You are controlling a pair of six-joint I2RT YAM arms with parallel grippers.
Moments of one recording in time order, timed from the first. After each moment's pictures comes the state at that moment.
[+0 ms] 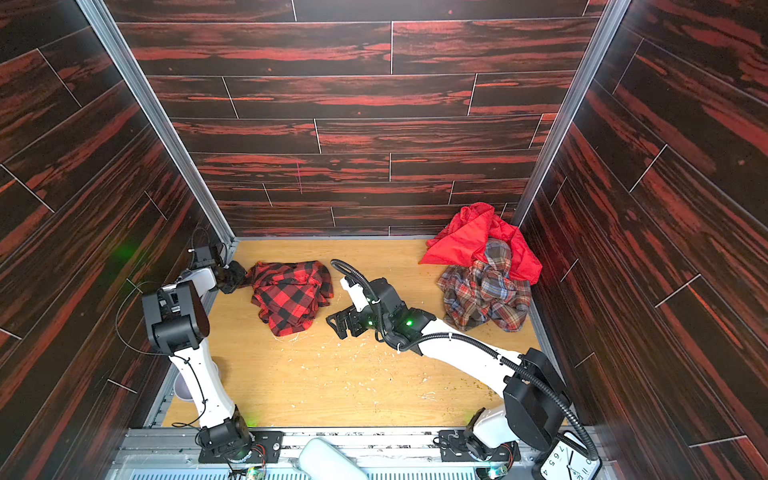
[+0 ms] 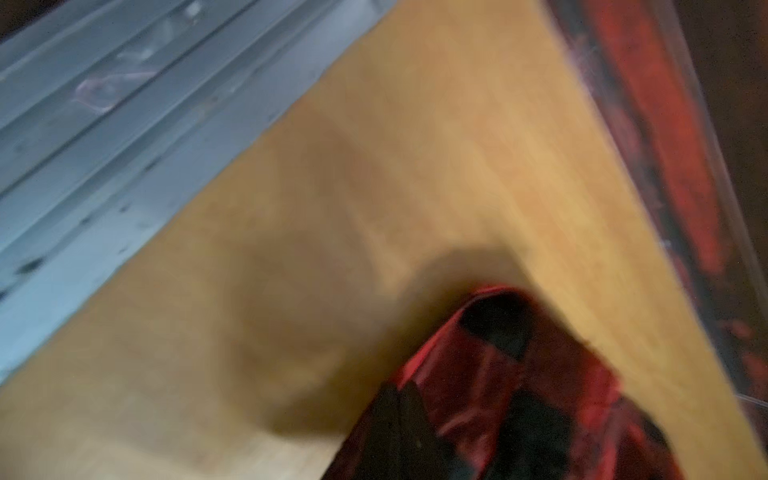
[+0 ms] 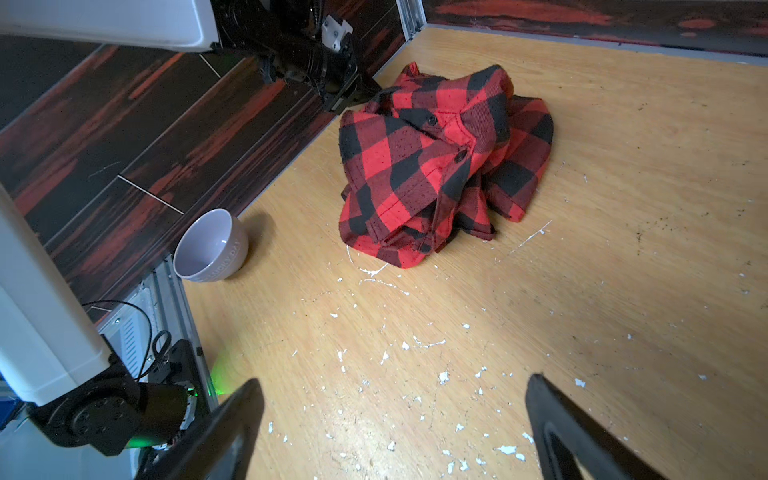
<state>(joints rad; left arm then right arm) 0.36 2.20 1.56 -0.23 0.28 -0.54 0.89 1.46 1.05 -0.11 -0.19 0.32</state>
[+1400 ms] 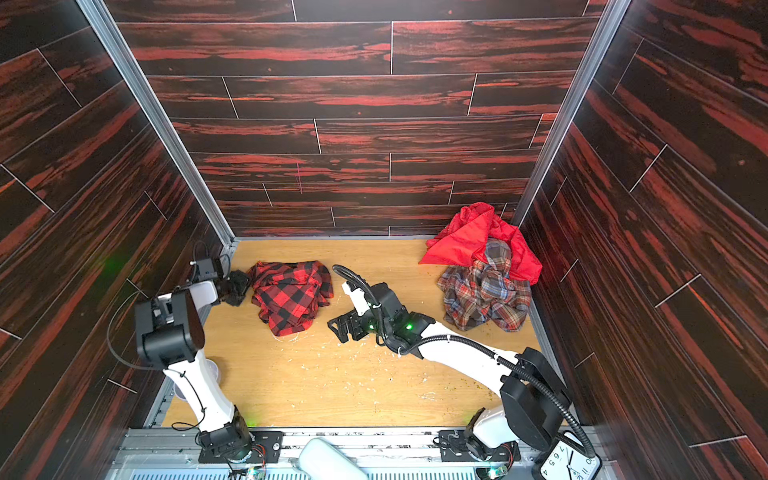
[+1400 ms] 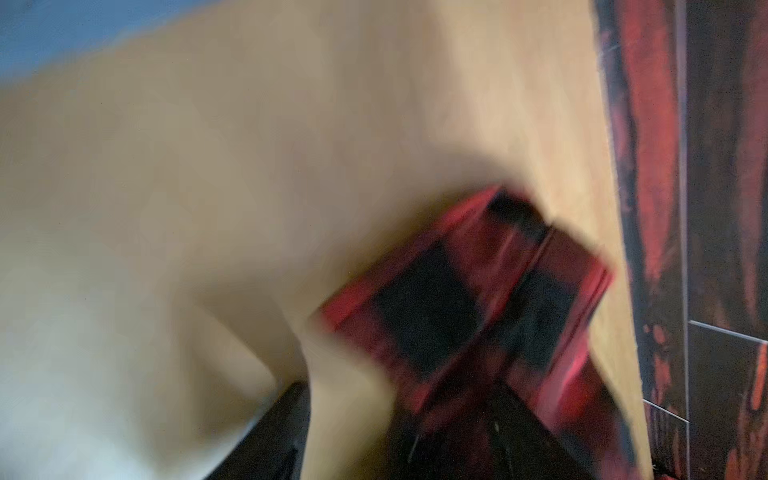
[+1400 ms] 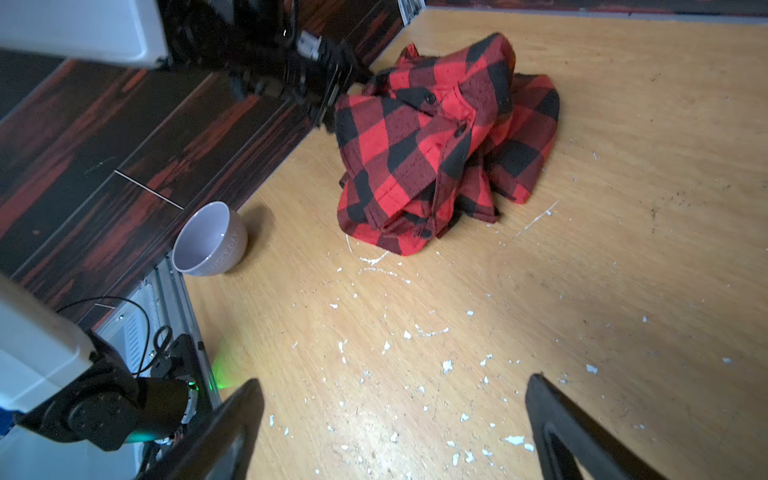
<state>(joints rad) 0.33 1.98 1.22 -0.14 0.28 -0.85 0.89 1.47 1.01 -0.07 -0.20 0.34</state>
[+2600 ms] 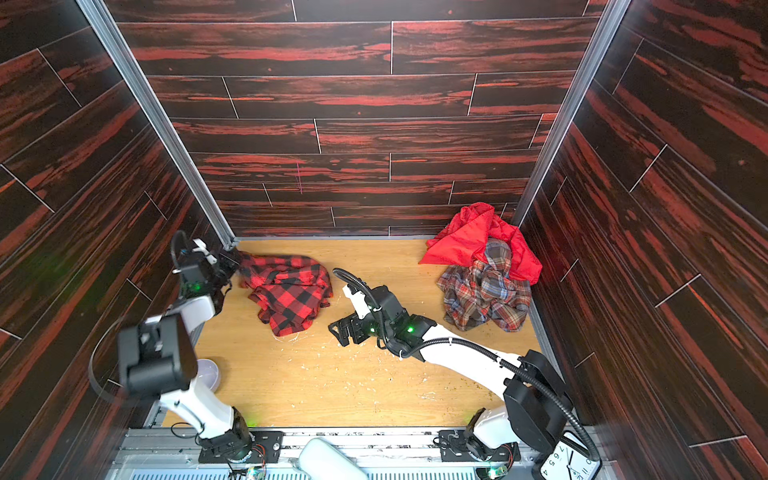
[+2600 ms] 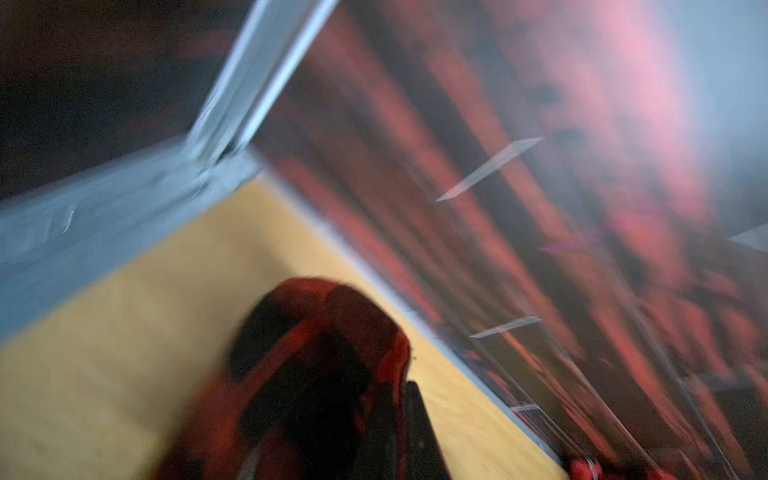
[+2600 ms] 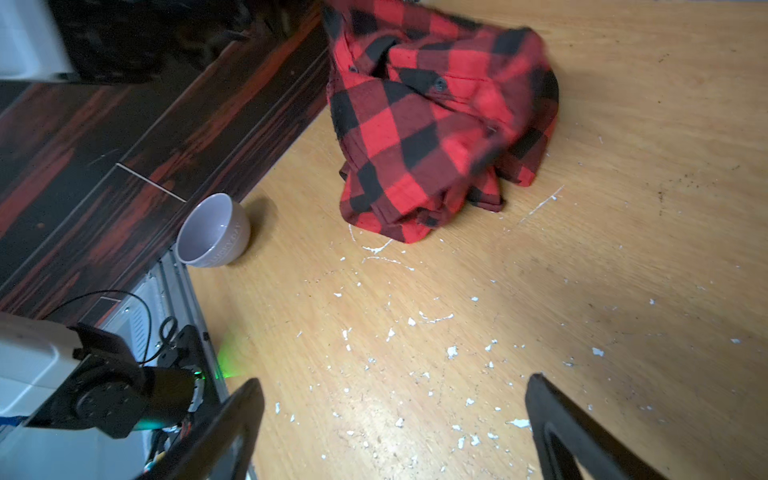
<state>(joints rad) 0.30 1.66 0.97 0.51 0.34 -0.70 0.91 1.43 0.97 -0.08 -0.19 0.36</state>
